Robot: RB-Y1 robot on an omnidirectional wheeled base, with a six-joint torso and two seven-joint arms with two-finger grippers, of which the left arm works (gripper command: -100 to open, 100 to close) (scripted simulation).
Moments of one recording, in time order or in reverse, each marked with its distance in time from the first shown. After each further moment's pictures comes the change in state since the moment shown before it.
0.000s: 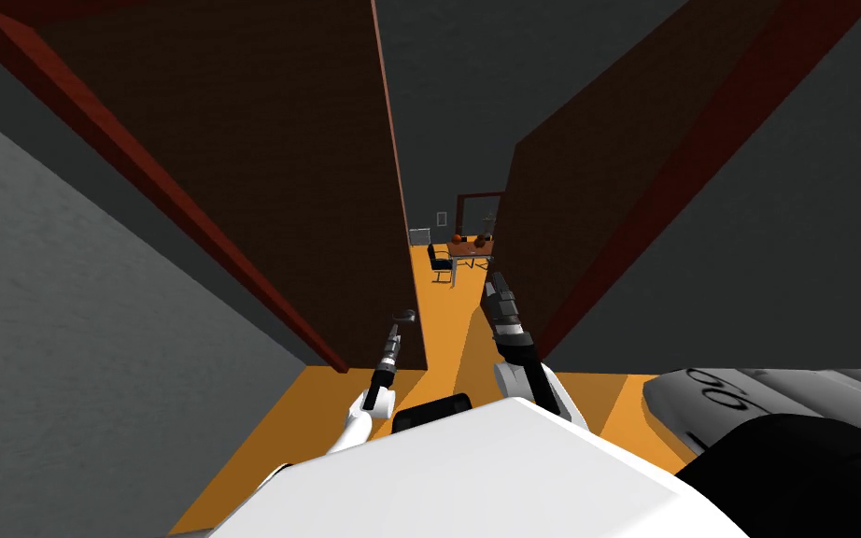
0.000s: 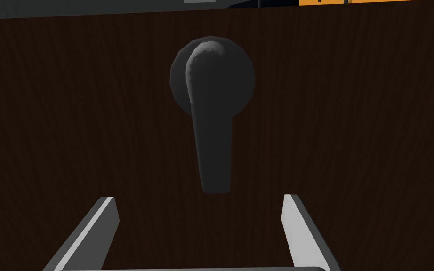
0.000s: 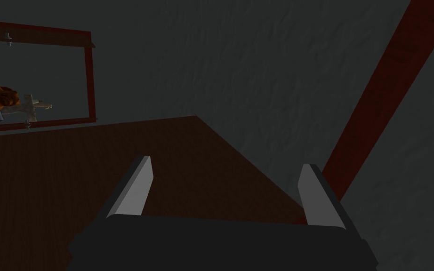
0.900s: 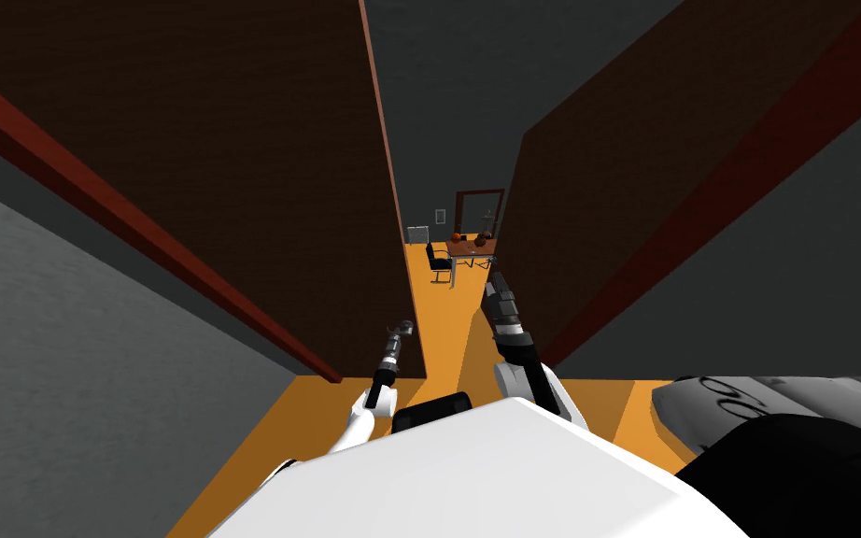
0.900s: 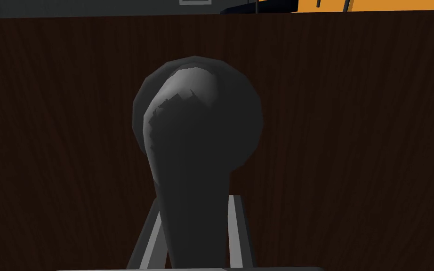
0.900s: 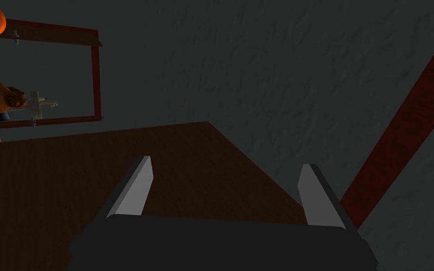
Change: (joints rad) arm -0.013 -0.017 0.011 0.017 0.004 -0.008 -0.001
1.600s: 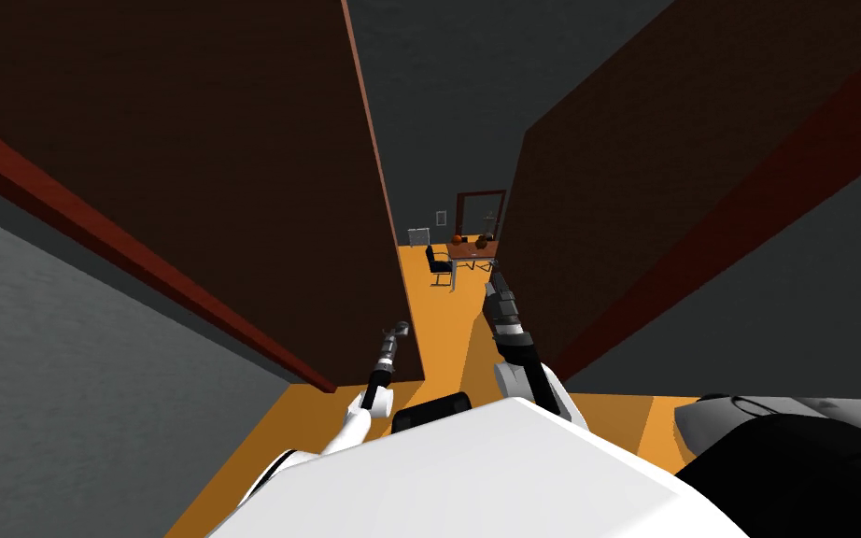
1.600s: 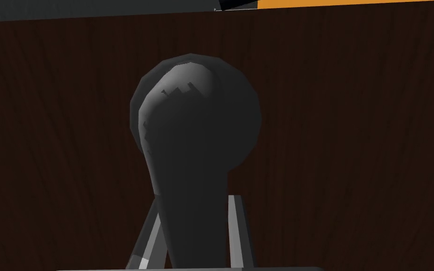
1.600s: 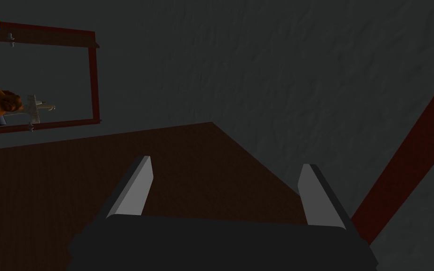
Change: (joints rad) arm -0.043 0.016 0.033 0.099 0.019 -0.039 -0.003
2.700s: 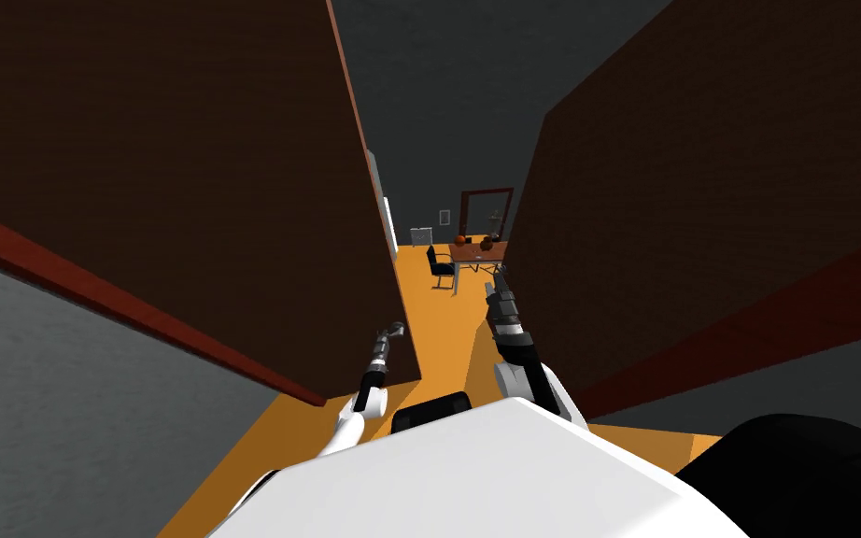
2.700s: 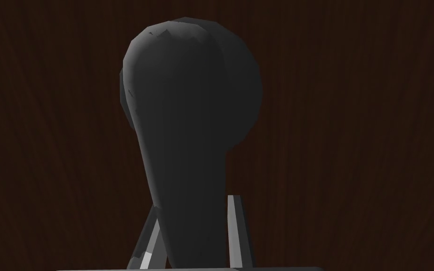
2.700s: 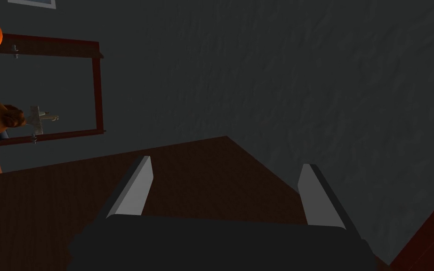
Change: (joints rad) arm 0.054 0.032 0.056 -0.101 0.027 0.050 -0.028
